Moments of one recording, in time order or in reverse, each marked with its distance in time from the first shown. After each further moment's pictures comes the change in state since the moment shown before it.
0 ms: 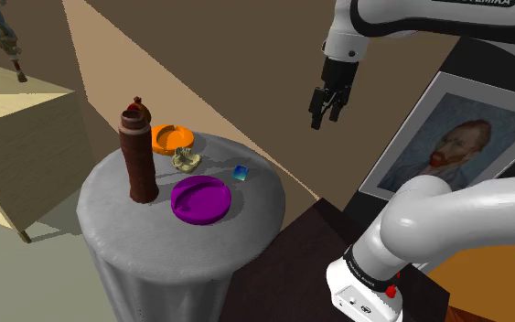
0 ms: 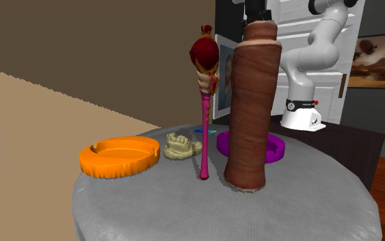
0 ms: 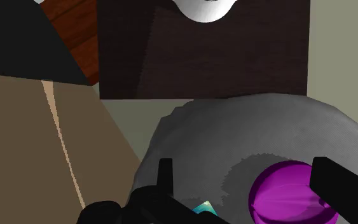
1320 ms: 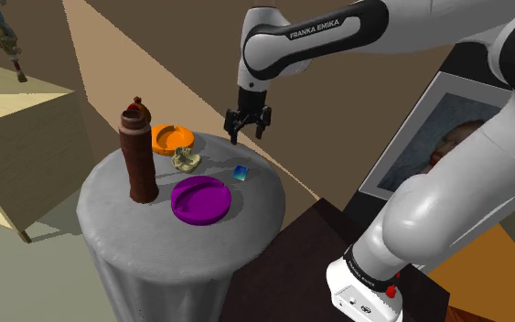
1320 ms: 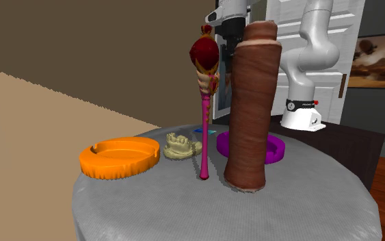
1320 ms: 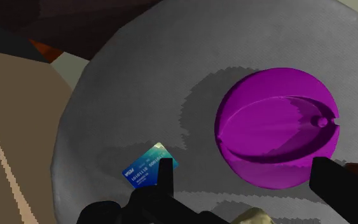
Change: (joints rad) arm 0.056 0.581 0.134 0.160 0.114 0.450 0.282
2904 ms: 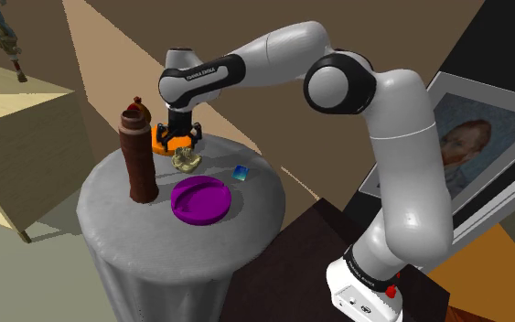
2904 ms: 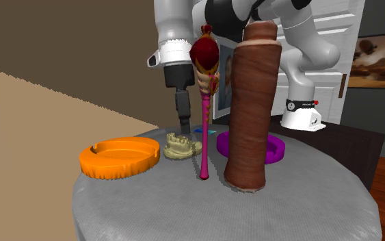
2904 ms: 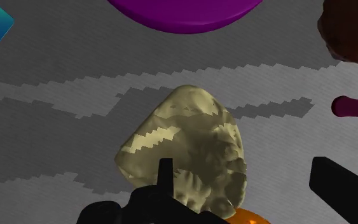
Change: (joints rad) arm 0.082 0.854 0.015 0.801 -0.026 0.100 0.256
